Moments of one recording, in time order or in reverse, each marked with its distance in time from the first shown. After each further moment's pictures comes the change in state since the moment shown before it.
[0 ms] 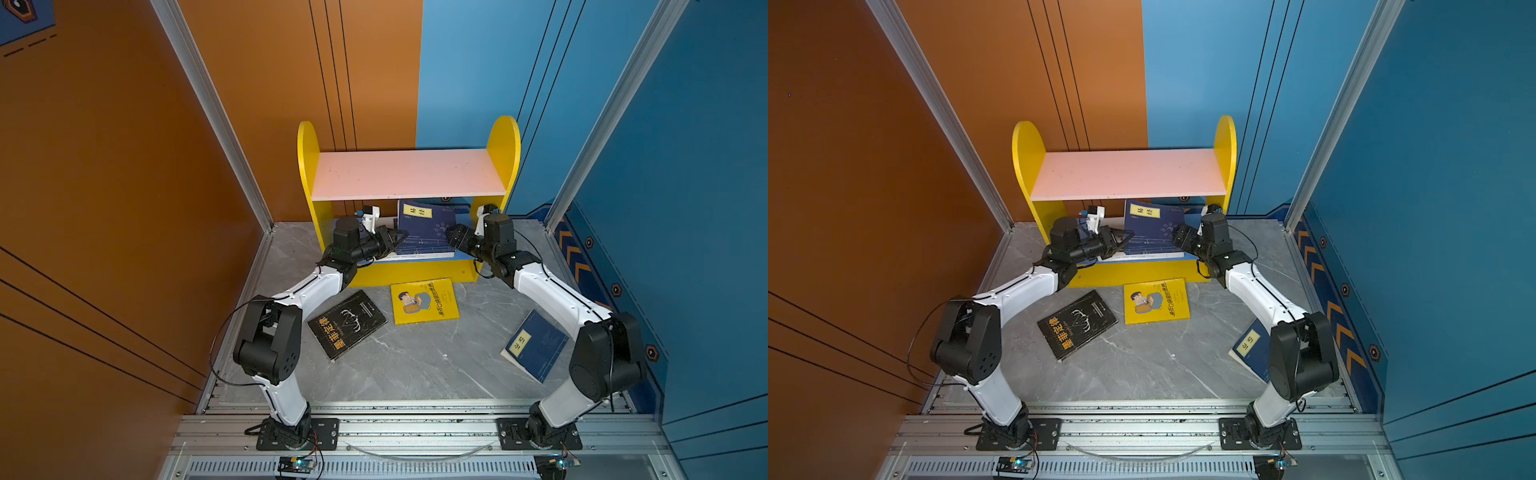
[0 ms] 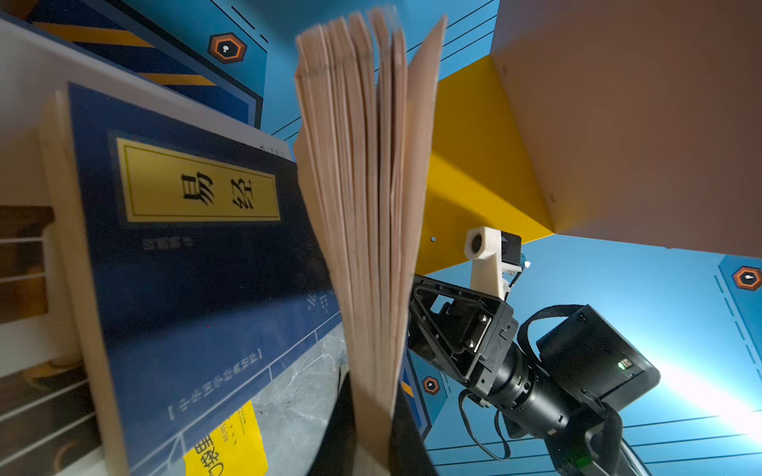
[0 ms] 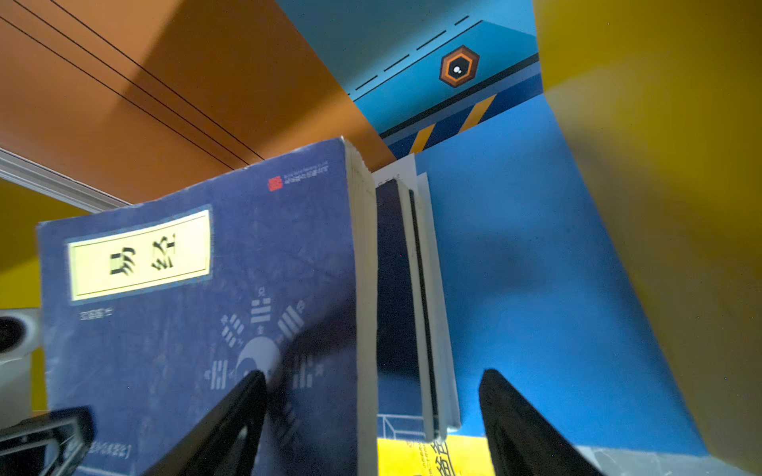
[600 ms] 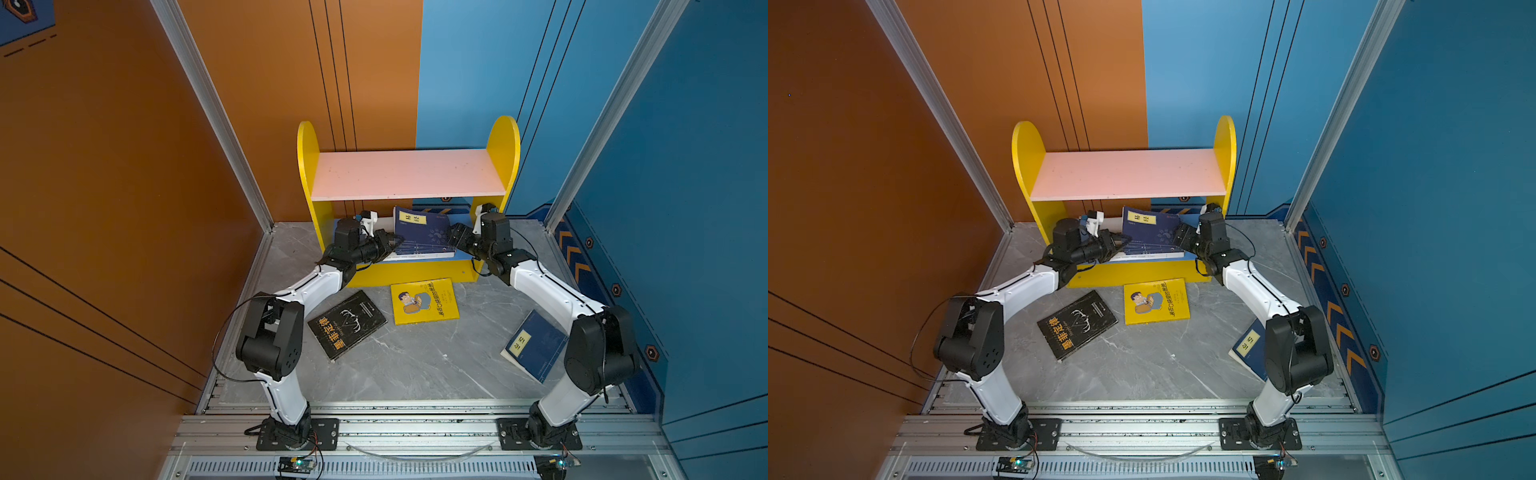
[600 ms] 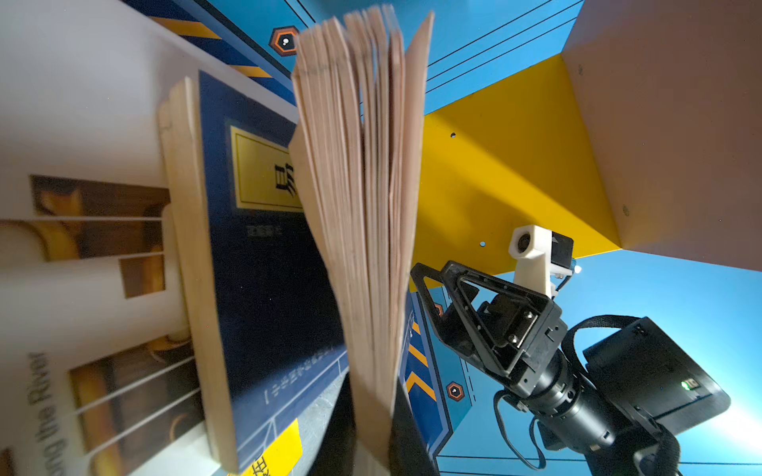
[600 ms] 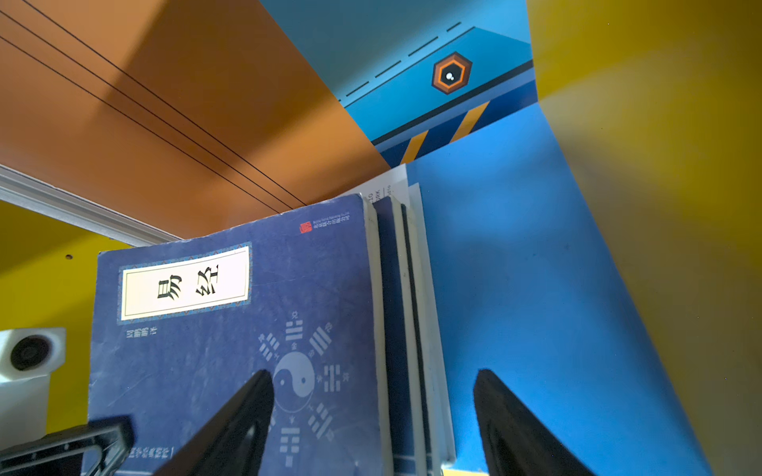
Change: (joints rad) left arm 0.017 0.036 0.007 -0.084 -0.026 0.035; right arm 0.000 0.044 0.016 0.028 0.012 0.005
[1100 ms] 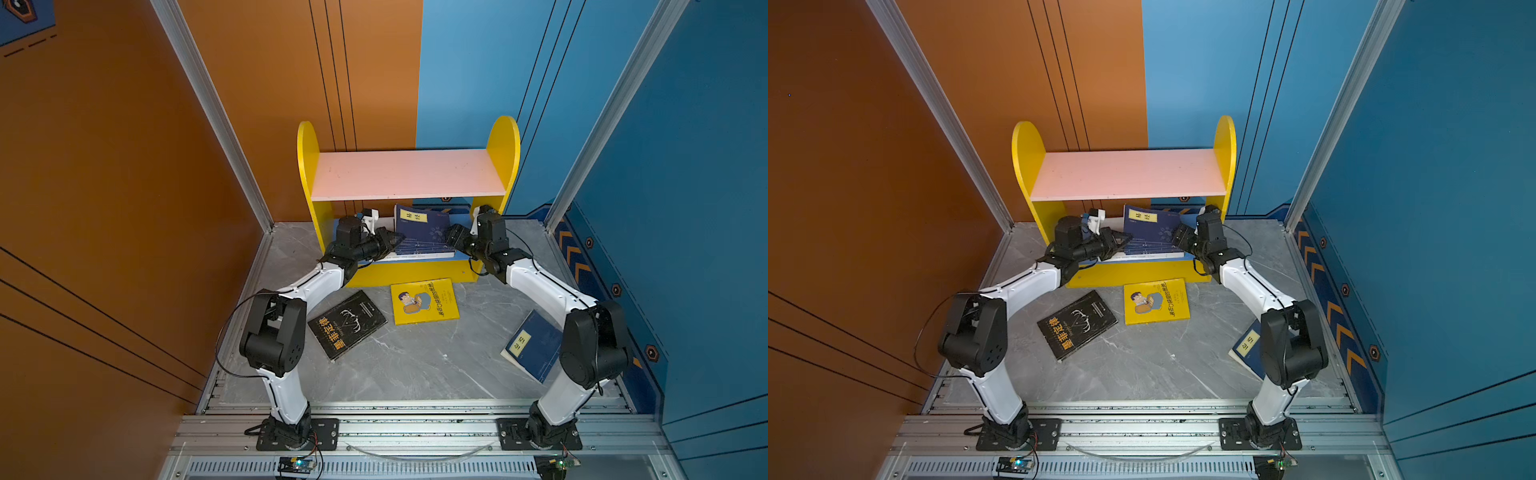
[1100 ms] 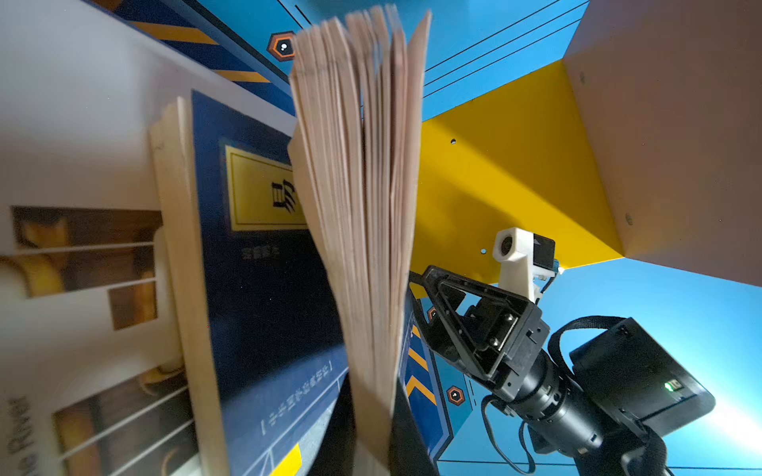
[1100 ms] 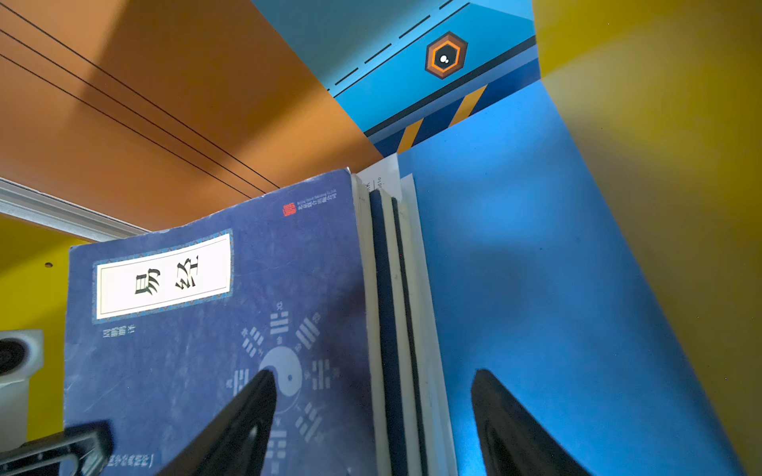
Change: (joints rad) left arm 0.000 0.027 0.037 0.000 0.000 -0.002; right arm 0.006 0.039 0.019 0.002 -0.001 0.026
